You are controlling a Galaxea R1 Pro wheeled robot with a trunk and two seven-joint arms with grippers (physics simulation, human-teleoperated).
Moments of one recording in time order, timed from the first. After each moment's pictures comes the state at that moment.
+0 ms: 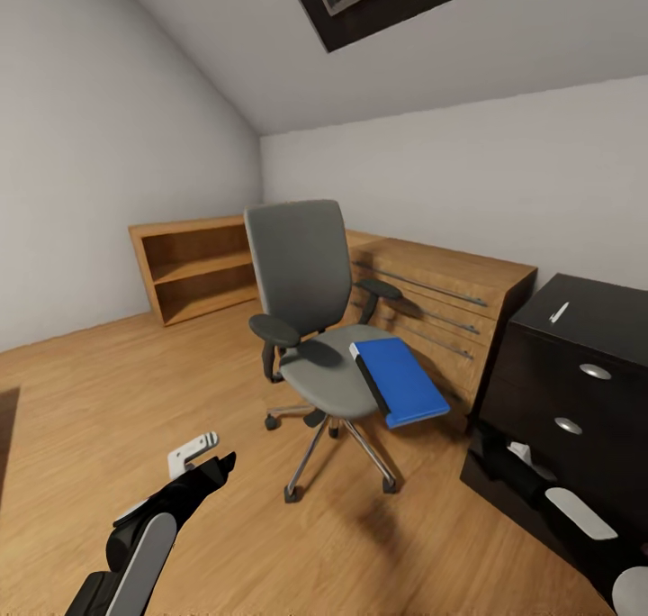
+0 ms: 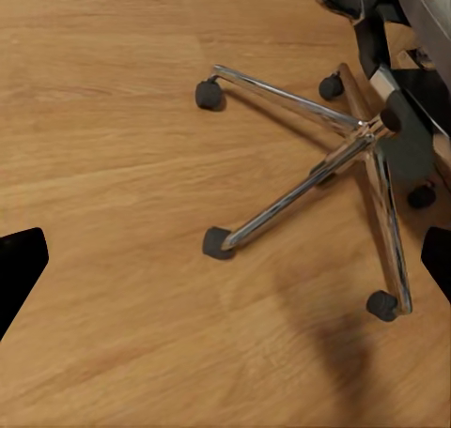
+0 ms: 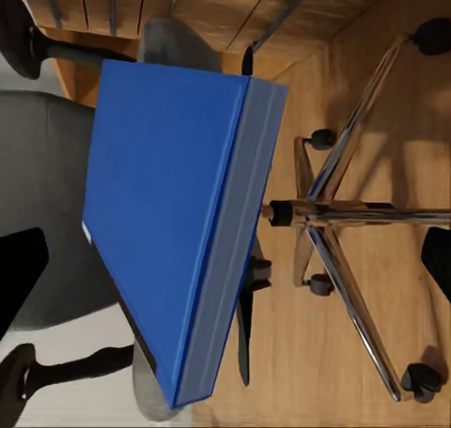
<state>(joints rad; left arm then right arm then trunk) -0.16 0.01 -0.06 -1.58 0.67 0.59 0.48 -0.57 -0.39 0.30 -0.55 -1.75 0.34 0.36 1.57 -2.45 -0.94</state>
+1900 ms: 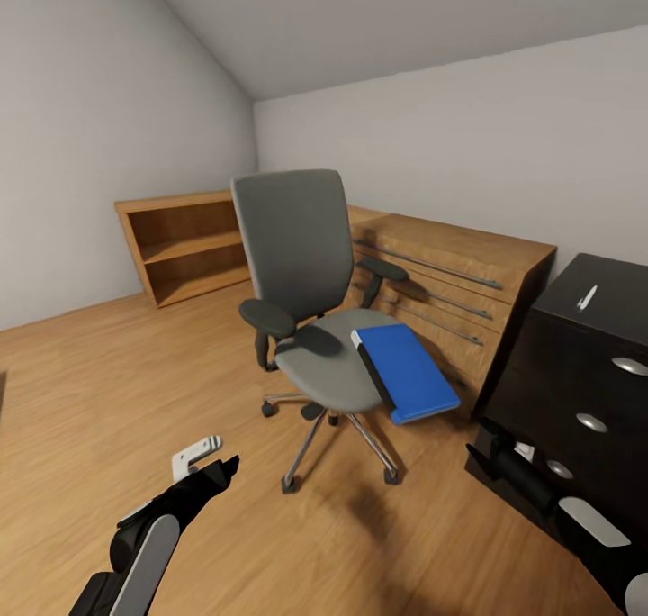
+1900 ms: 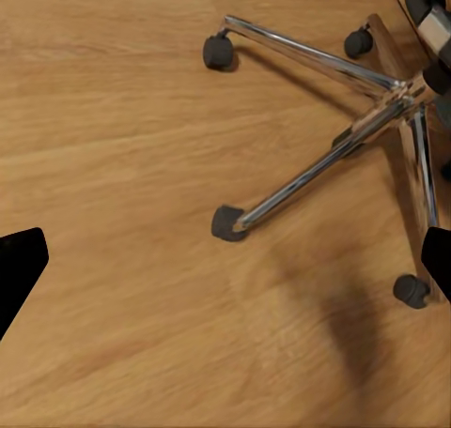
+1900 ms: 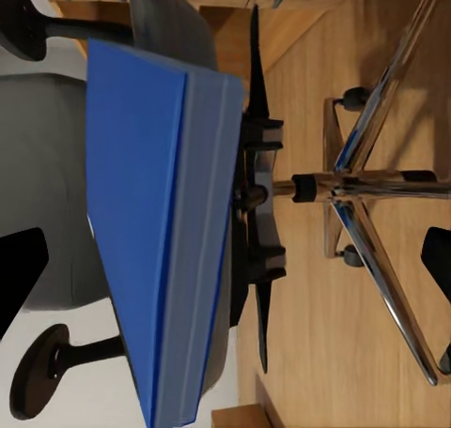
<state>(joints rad) -0.17 0.01 -0.07 -1.56 0.67 0.60 0.47 -0.57 -0.41 0.30 -0.48 -1.74 0.49 0.59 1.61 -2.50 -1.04</state>
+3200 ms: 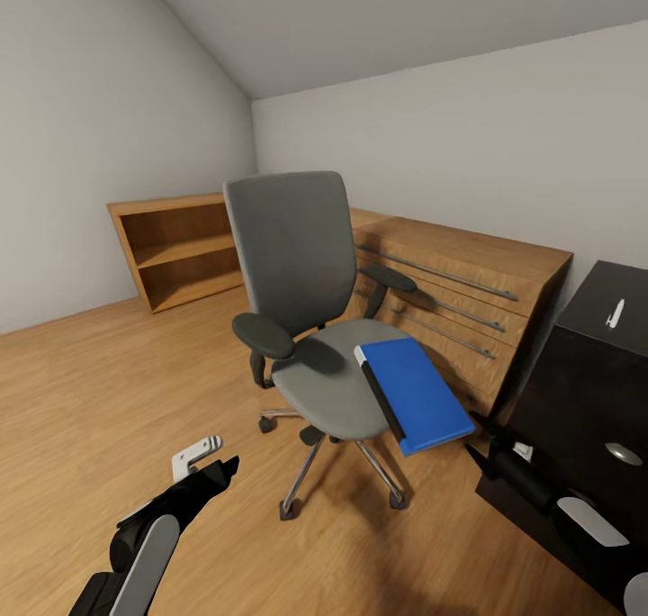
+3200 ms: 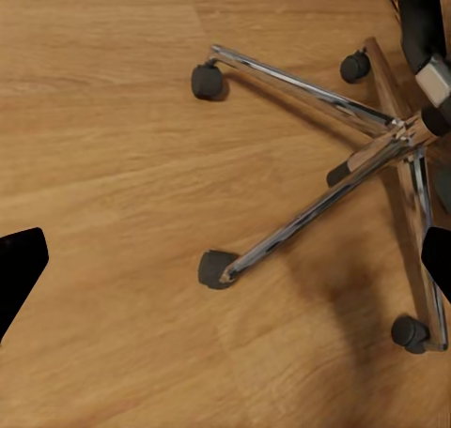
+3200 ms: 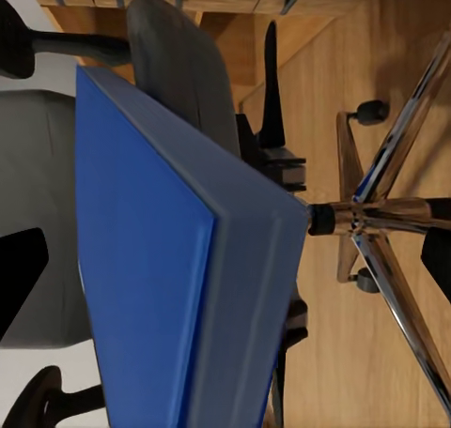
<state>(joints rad) -0.17 0.01 -0.07 -1.56 0.67 0.60 0.47 -0.57 -0.41 0.30 -0.49 -1.74 0.49 0.59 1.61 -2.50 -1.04</state>
